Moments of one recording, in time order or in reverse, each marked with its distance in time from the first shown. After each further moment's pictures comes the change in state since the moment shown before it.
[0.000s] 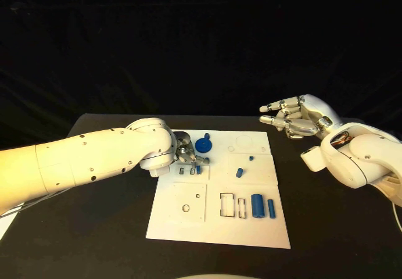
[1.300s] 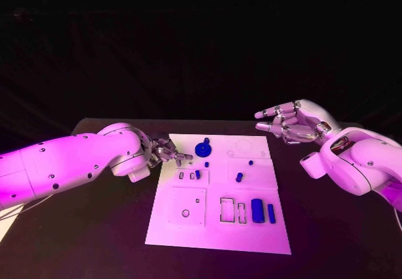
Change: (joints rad) left arm -0.008 -0.181 0.014 0.067 0.097 -0.098 0.146; left_hand 0.007 -0.034 0.055 0.003 0.000 0.032 0.005 -0.037 -0.097 0.000 0.000 -0.004 -0.007 0.000 0.007 0.000 0.000 0.015 -0.003 0.003 -0.007 0.000; right arm 0.005 -0.020 0.005 0.050 -0.005 0.039 0.018; right_hand -0.016 -0.008 0.019 -0.003 -0.052 0.002 0.002 0.000 -0.002 0.013 -0.001 0.030 0.035 0.000 0.000 0.018 0.010 0.000 0.007 0.000 0.016 0.025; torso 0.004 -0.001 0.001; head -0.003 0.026
